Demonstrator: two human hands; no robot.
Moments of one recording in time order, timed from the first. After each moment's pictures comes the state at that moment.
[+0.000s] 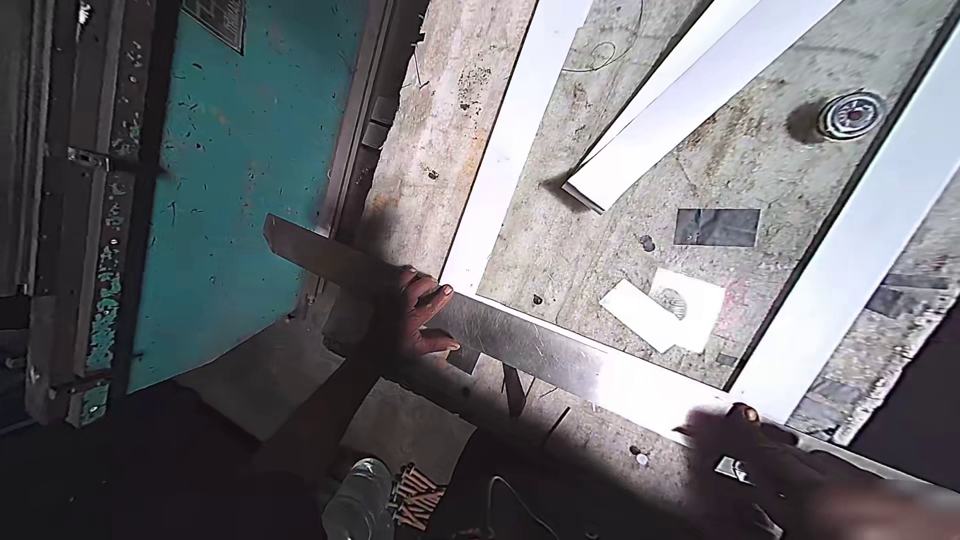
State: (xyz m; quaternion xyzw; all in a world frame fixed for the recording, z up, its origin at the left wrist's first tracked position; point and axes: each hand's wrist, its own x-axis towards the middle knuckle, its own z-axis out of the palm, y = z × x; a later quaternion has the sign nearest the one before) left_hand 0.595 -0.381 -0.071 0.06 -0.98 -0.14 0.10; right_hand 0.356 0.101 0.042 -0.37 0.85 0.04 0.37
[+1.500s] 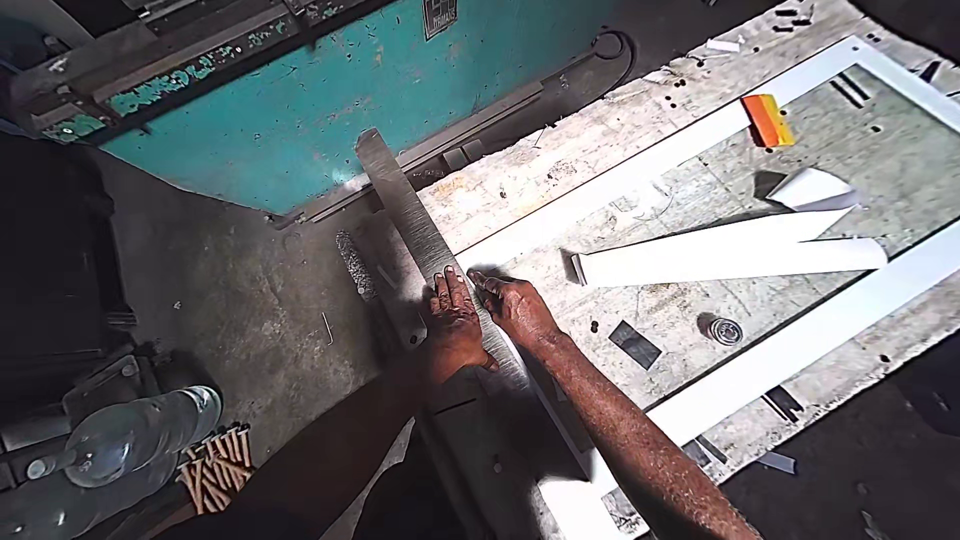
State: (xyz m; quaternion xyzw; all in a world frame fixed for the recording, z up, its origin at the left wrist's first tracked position) left_hand 0.482 -0.208 0.020 0.53 -0.76 -0.24 -0.30; right_hand 0.345 -0.204 -0.005 -0.70 0.65 -0.09 0.28
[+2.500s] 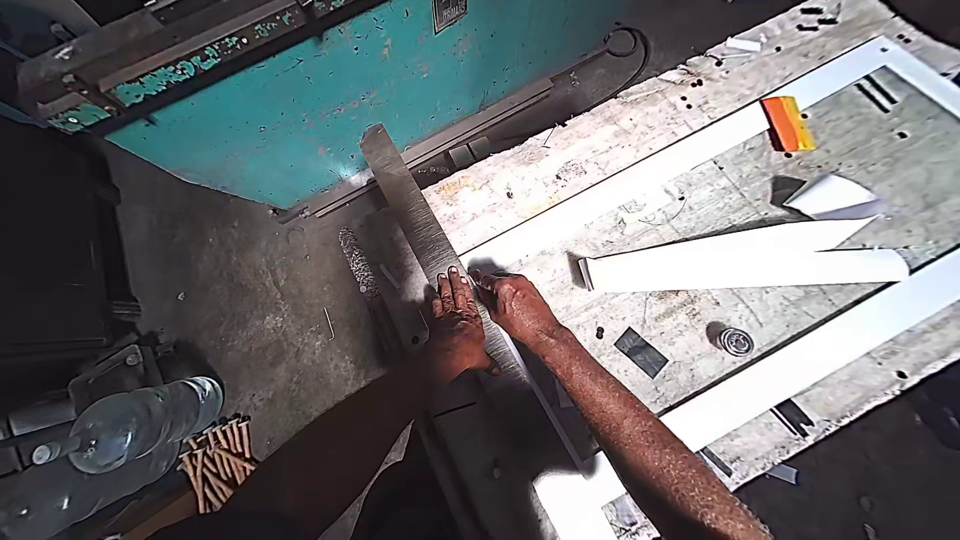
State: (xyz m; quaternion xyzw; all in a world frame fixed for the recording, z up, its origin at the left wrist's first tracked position) left_hand 0.482 -0.207 0.020 0.54 -0.75 -0.25 -0.29; right_hand 0.354 -0.221 0.009 -0.71 0.64 -0.04 0.31
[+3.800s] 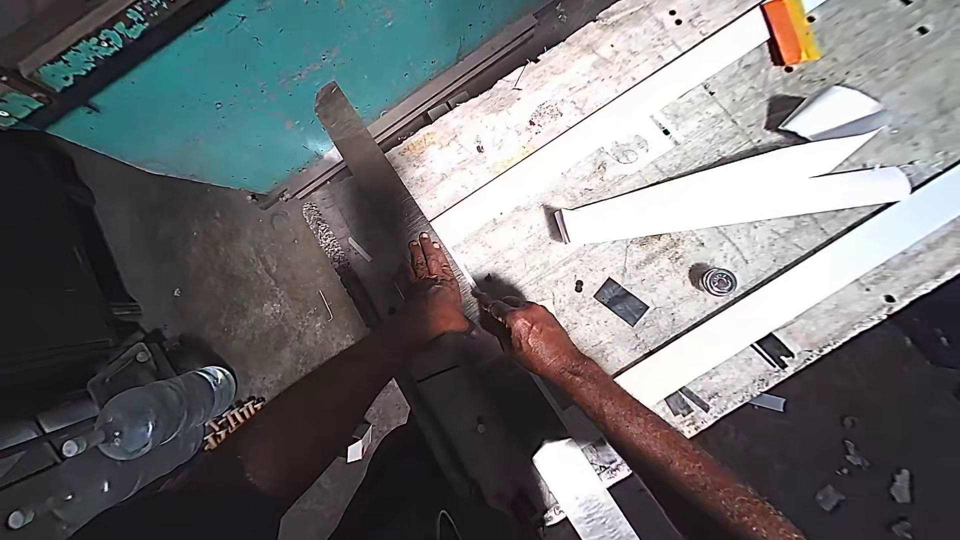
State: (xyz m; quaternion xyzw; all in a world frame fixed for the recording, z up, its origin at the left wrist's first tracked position) left_hand 0.472 -0.209 0.018 0.55 -0.74 -0.22 -0.32; right_hand 0.317 -0.110 0.007 -0.71 0.62 -0.04 0.33
